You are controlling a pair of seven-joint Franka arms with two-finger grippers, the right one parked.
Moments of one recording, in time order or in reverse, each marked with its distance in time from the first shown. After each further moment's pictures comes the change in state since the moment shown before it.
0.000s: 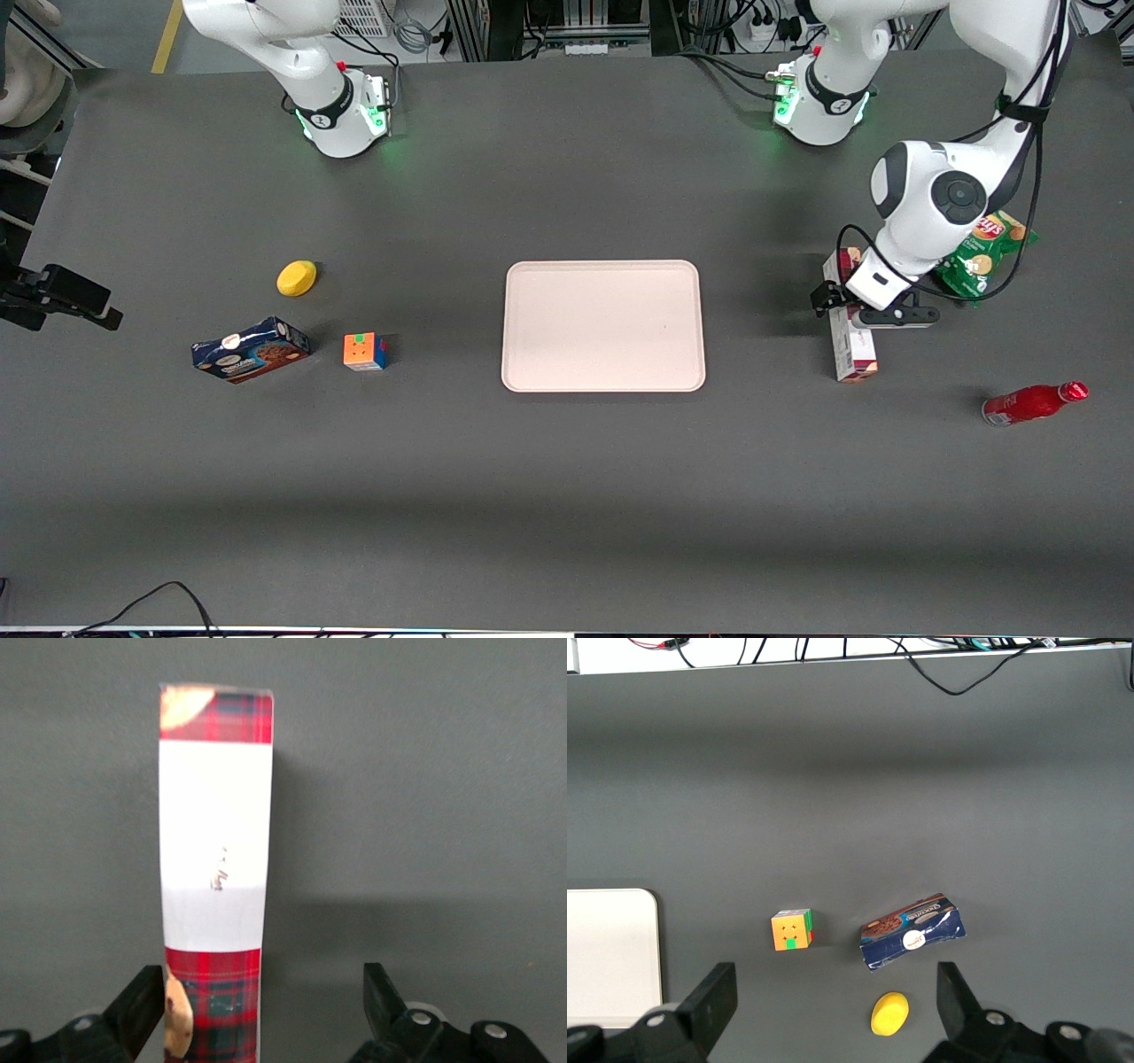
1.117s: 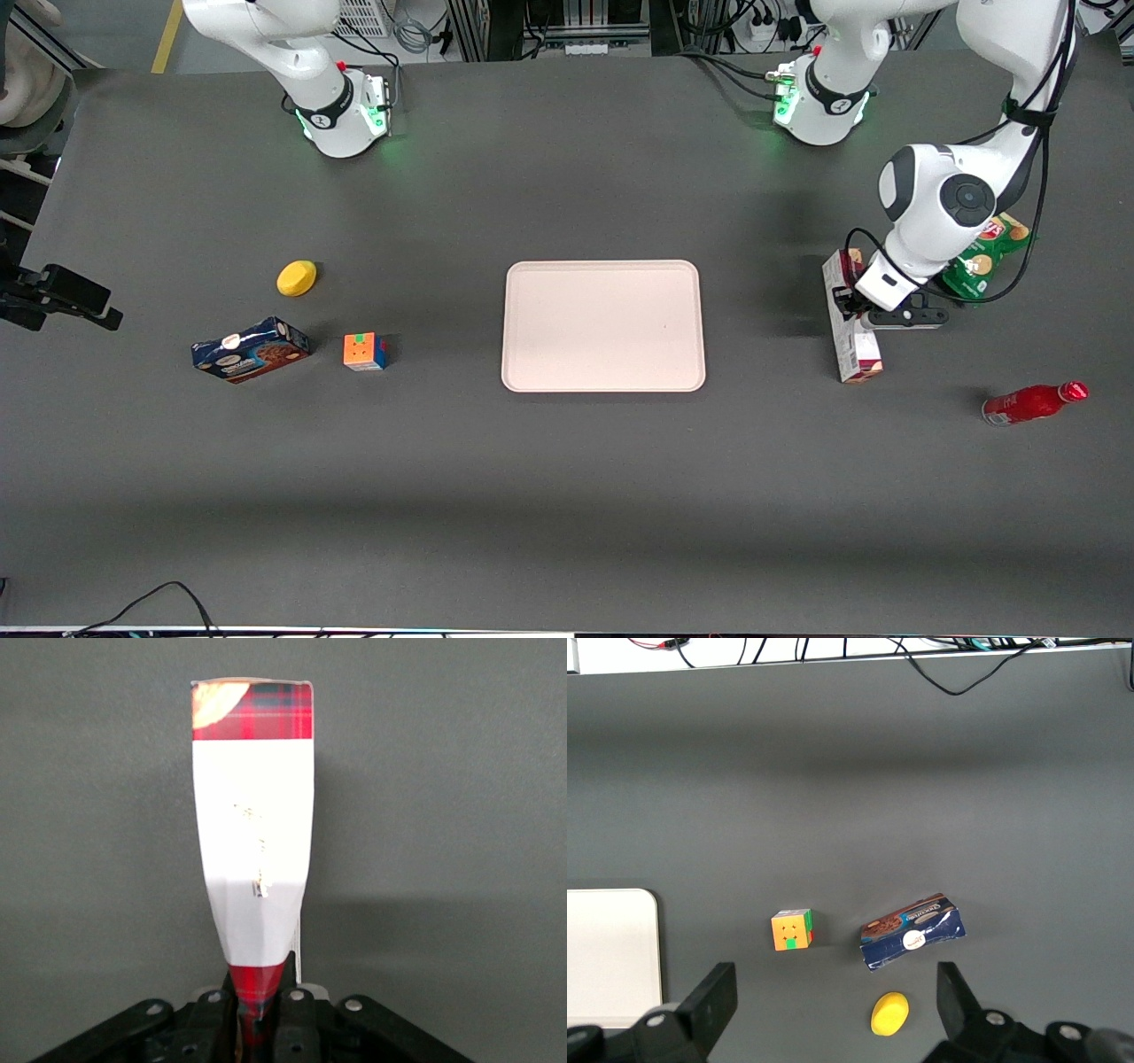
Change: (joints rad) arm 0.000 0.013 0.045 0.001 0.027 0.017 0.037
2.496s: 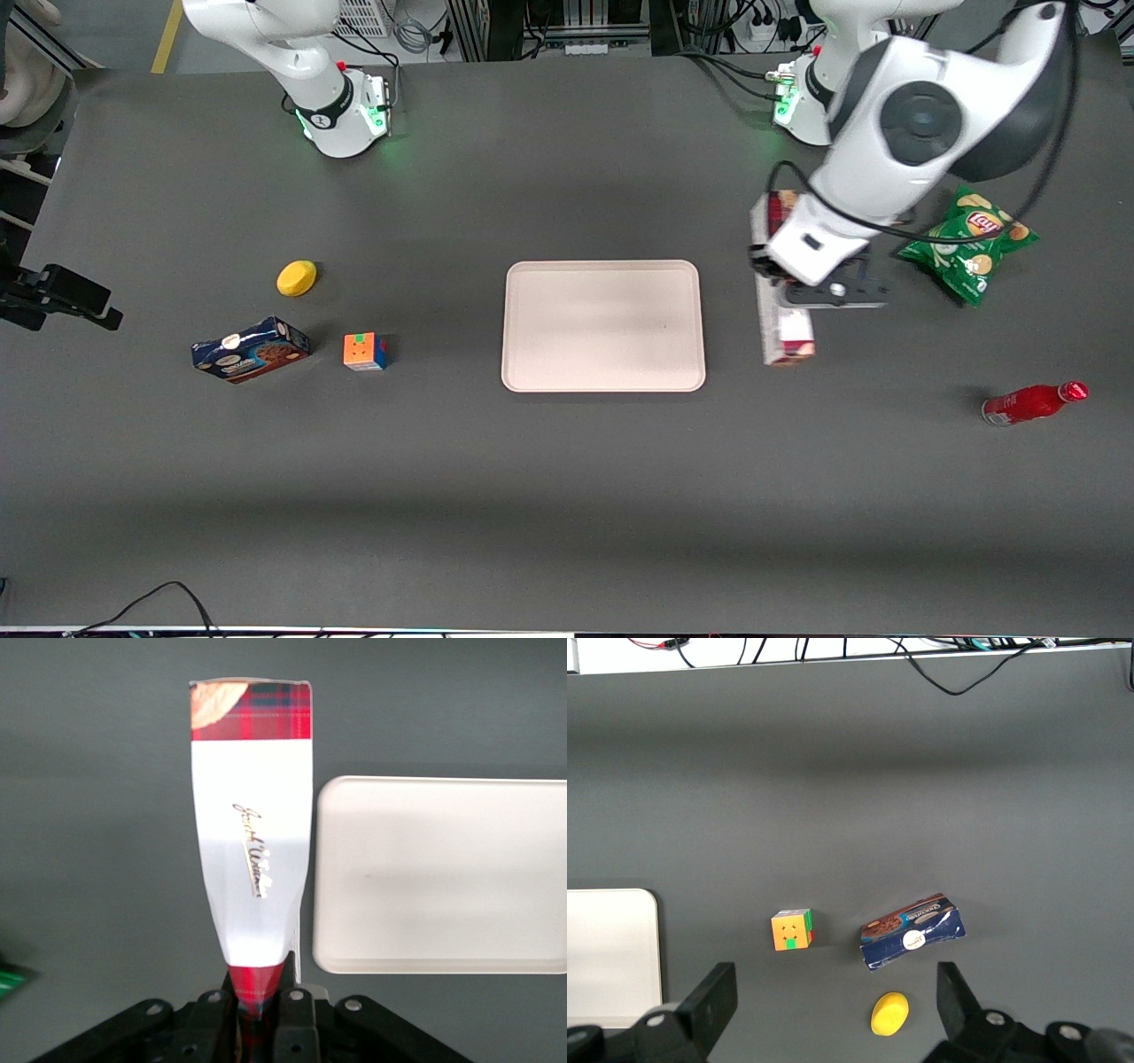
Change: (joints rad) arm -0.100 -0.106 -0.305 0.649 -0.051 -0.872 -0.380
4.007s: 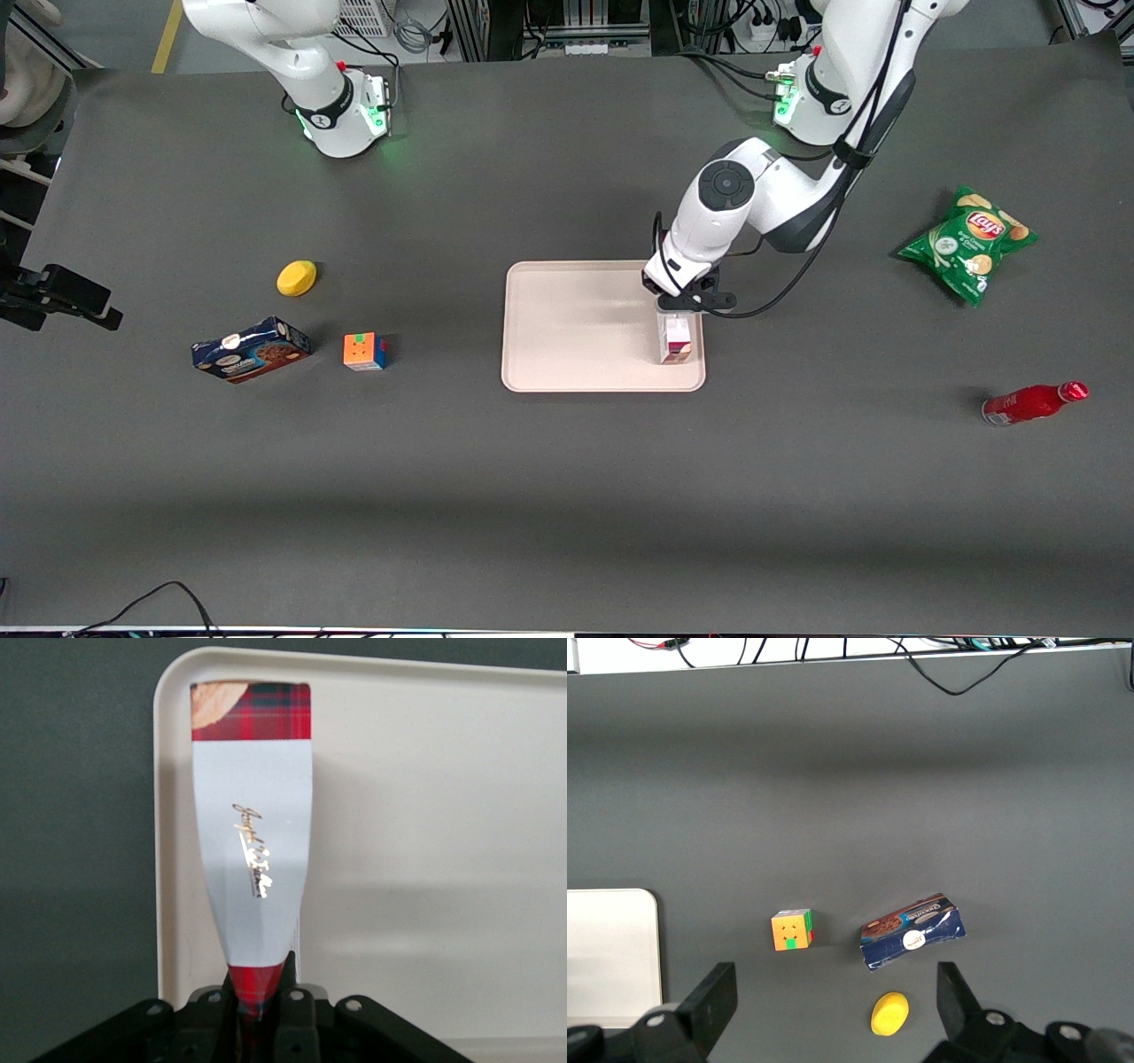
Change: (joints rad) arm -0.163 0.301 -0.045 -0.317 0.227 0.667 -0.374
